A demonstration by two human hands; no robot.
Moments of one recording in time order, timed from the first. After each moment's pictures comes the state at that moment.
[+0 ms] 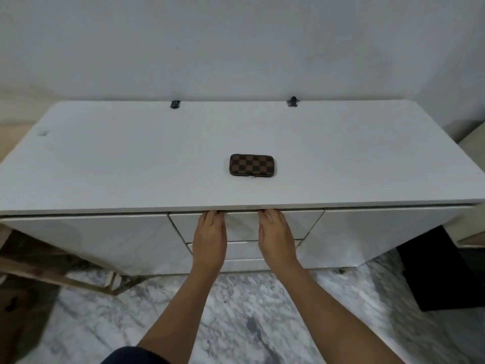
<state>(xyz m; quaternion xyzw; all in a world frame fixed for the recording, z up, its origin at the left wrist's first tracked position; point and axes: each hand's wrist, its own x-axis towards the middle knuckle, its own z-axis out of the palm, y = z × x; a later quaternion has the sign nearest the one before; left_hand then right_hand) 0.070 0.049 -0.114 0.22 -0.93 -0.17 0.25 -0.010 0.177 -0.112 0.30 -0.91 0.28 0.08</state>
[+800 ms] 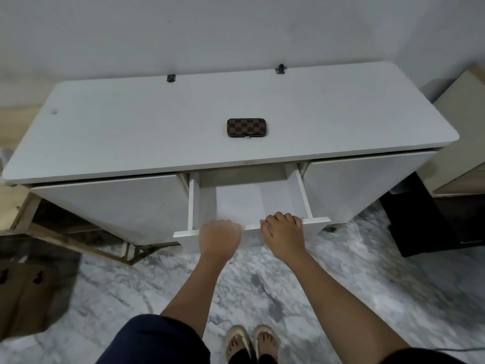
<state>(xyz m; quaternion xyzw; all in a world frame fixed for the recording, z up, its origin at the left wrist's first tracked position) 0.167 0.105 -0.101 0.26 -0.95 -0.17 0.02 0.093 0.248 -0.095 0.25 -0.96 0.14 -0.07</state>
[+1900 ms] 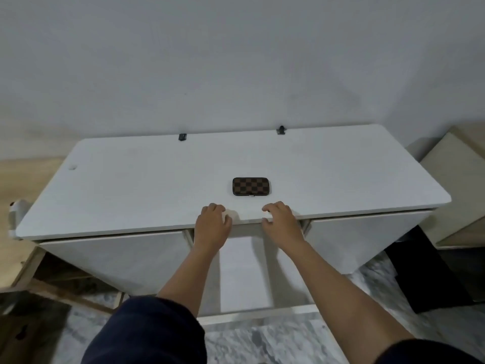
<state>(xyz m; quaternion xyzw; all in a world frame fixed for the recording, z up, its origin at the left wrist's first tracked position) 0.059 0.022 -0.015 0.25 -0.94 -0.22 0.10 -0.020 0.183 0.000 0.25 -0.92 0.28 -0.10</state>
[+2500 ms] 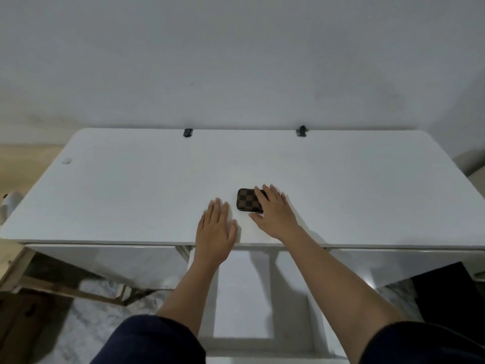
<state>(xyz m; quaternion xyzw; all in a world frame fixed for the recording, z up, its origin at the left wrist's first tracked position) 0.016 0.007 -0.064 0.26 -0.95 -0.17 0.09 -0.114 0.118 -0.029 0.38 -0.90 0.16 -0.13</state>
